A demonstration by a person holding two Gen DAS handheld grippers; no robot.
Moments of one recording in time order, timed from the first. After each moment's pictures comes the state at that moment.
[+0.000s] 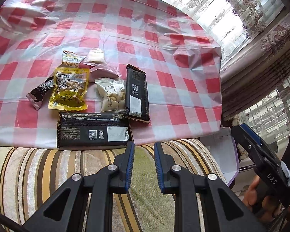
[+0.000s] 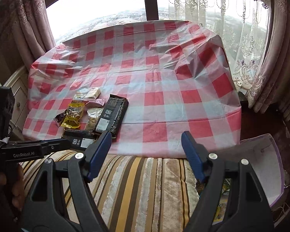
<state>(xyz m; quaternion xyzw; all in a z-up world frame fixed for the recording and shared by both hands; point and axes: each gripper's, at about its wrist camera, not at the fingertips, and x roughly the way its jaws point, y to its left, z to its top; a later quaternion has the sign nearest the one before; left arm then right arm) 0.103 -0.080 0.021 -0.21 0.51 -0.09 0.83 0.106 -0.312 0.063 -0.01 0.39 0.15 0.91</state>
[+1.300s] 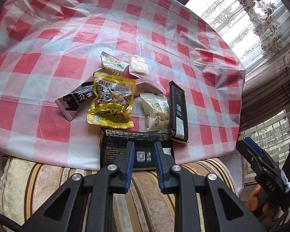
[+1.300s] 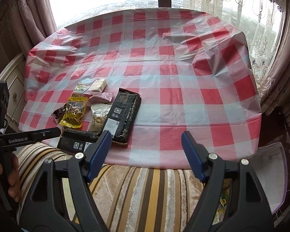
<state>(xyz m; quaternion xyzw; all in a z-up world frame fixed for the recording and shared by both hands) 0.124 -0.007 -0.006 -0.25 0.50 -0.04 0.82 0.143 -0.262 0.039 -0.03 0.43 0.16 0.89</state>
